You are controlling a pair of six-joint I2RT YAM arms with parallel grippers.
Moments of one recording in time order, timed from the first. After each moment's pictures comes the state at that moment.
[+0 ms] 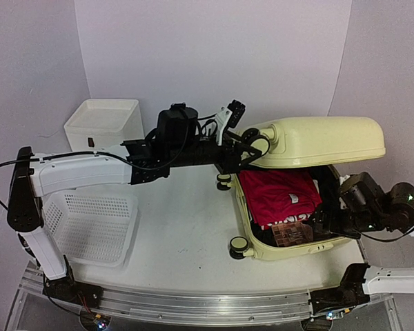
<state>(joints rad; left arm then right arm) -1.05 1.73 1.51 0.13 0.23 -0.12 0.87 0.74 0.85 -1.16 0.29 0.93</state>
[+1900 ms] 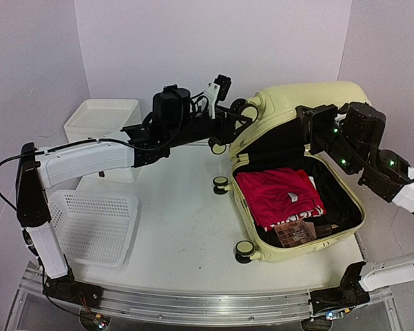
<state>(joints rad) -0.96 1.80 1.65 0.16 0.15 -0.13 0.86 1.02 1.11 -0.13 0.58 1.32</state>
